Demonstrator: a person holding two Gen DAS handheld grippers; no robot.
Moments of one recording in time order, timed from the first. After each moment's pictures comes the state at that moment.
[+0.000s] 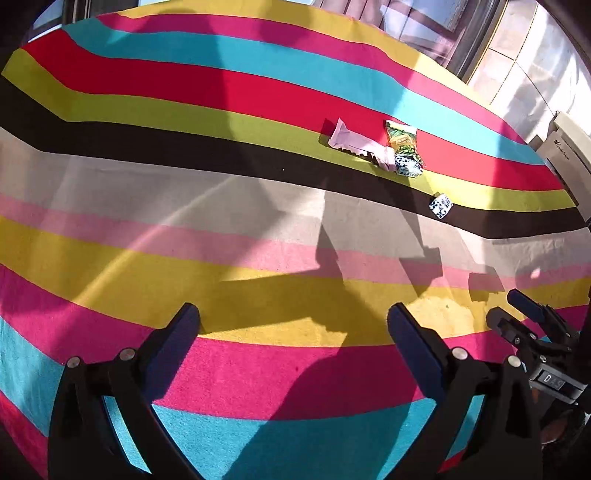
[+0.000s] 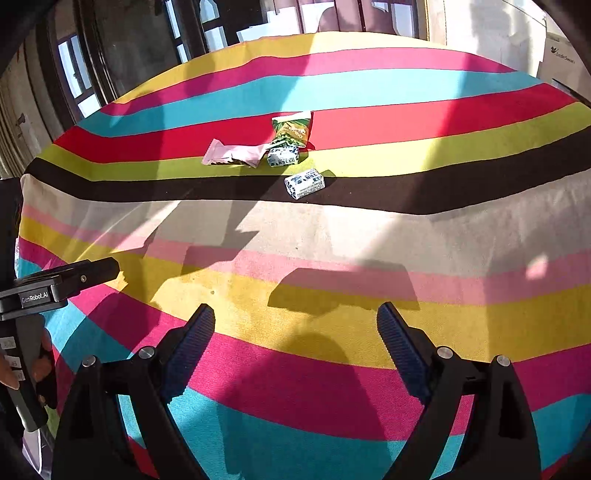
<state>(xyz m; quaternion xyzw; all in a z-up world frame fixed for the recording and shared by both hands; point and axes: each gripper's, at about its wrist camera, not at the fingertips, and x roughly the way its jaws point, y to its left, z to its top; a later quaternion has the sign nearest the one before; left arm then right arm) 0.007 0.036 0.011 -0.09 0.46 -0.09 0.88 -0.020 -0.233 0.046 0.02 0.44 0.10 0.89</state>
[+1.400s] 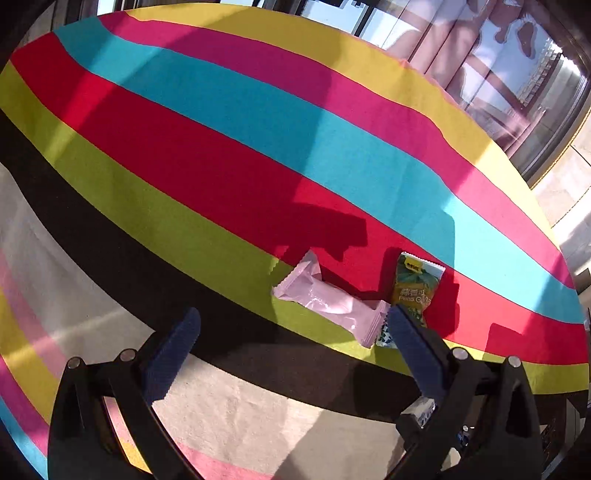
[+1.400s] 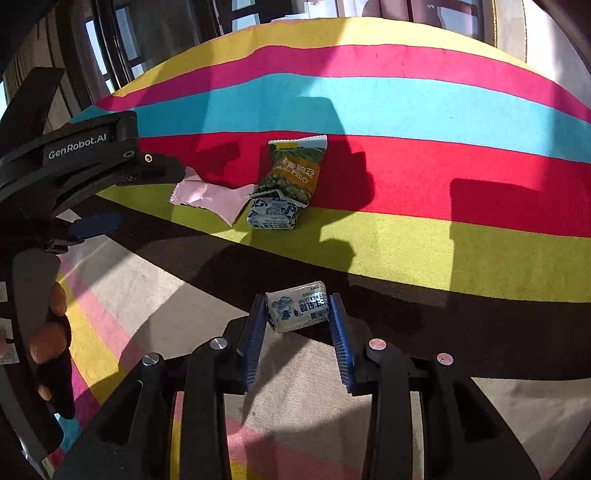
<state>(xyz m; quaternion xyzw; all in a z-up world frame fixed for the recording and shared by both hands) 0.154 -0.029 0.037 -0.20 0.44 0.06 0.87 0.065 -0.234 0.038 0.00 0.45 0.17 0.88</state>
